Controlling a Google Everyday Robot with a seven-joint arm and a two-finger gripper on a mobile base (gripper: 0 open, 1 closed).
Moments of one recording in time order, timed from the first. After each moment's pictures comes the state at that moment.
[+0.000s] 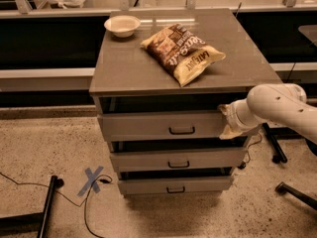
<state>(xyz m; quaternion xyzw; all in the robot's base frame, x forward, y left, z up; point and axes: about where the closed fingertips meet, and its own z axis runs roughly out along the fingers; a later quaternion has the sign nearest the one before) 0.623 -0.241 0.646 -0.72 0.65 -0.11 0.24</state>
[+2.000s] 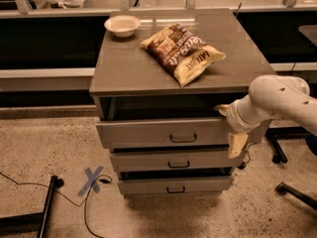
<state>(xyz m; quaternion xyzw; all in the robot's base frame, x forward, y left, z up) 0.596 -0.235 0.660 -0.74 0.63 -0.06 0.21</state>
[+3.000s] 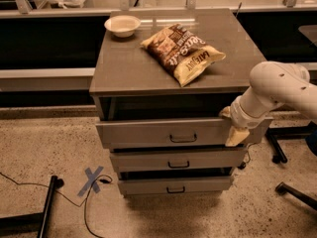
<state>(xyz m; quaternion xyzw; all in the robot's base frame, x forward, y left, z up) 0.578 -0.243 0.660 -0.74 0.66 0.01 0.14</state>
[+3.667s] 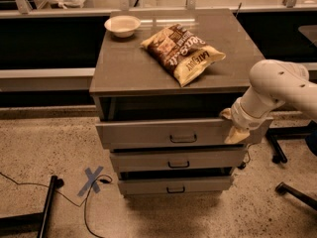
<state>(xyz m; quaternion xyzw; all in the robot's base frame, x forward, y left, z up) 0.566 -0.244 0.656 -0.74 0.66 0.04 0.11</state>
